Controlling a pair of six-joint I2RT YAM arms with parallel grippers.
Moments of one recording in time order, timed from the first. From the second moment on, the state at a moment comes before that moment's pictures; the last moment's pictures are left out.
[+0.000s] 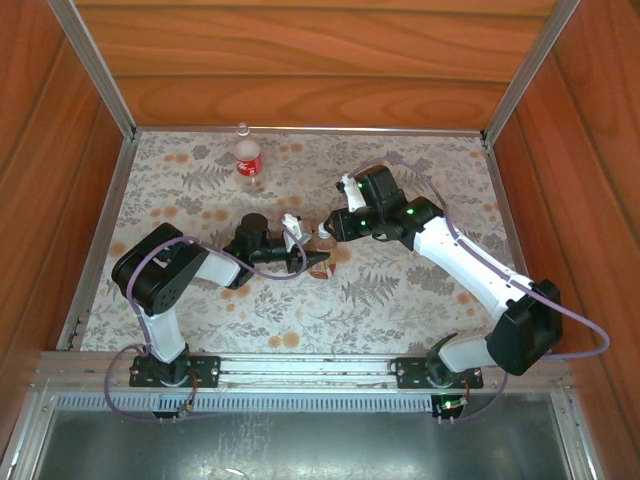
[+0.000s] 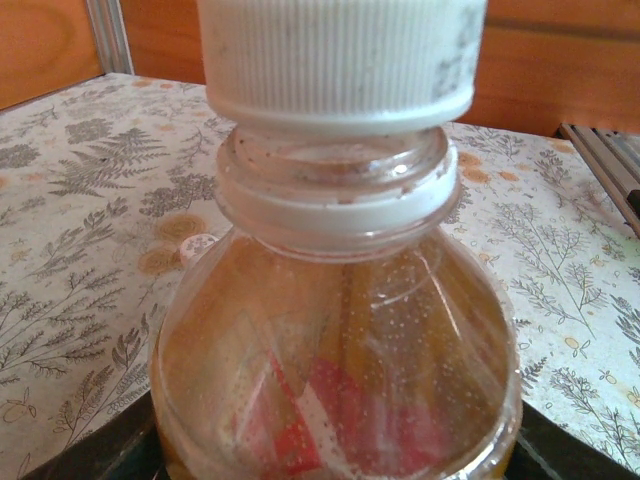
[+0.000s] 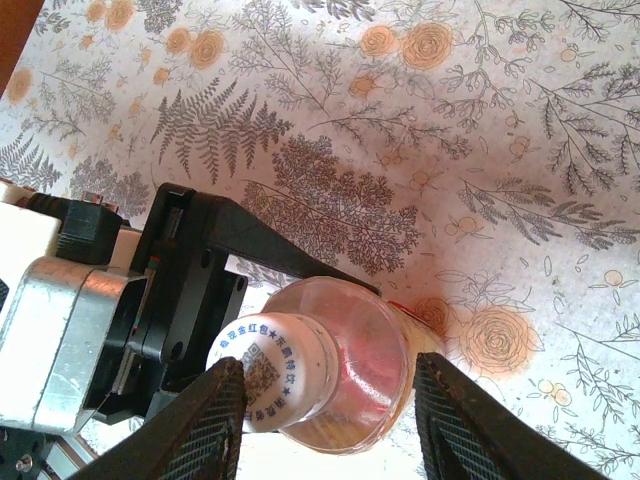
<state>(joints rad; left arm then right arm) -0.65 1.81 0.60 0.96 0.73 0.09 0.67 1.40 1.19 -0.66 -0.24 0.28</state>
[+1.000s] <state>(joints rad) -0.65 1.82 0.60 0.97 0.74 0.09 0.67 1.41 1.19 -0.65 -0.23 0.30</state>
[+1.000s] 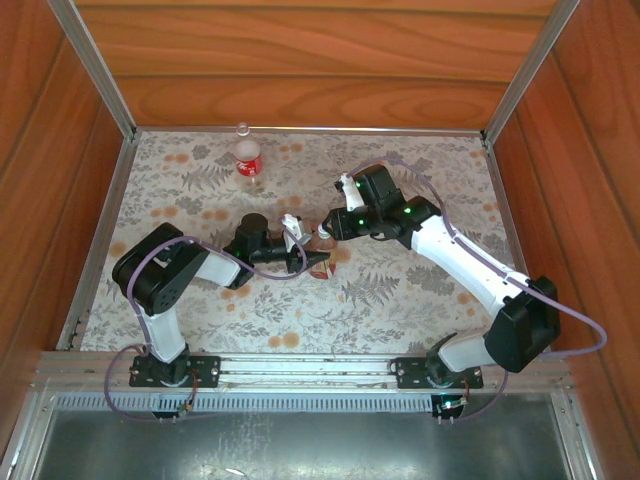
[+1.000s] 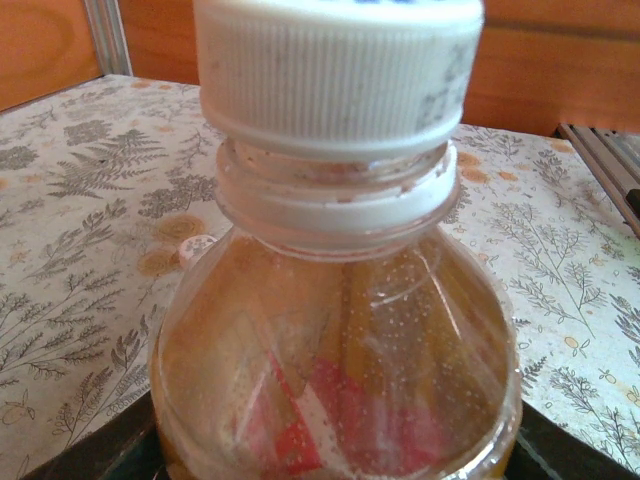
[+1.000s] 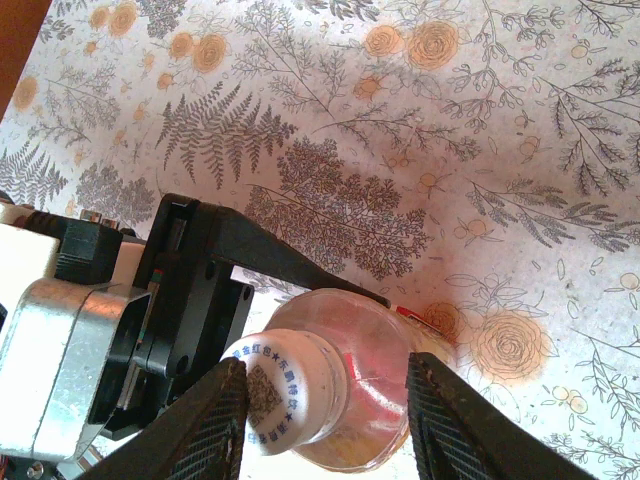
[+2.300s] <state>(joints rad) -0.65 1.82 0.60 0.97 0.76 0.11 0.64 1.36 1.11 -0.57 -0.37 0.31</state>
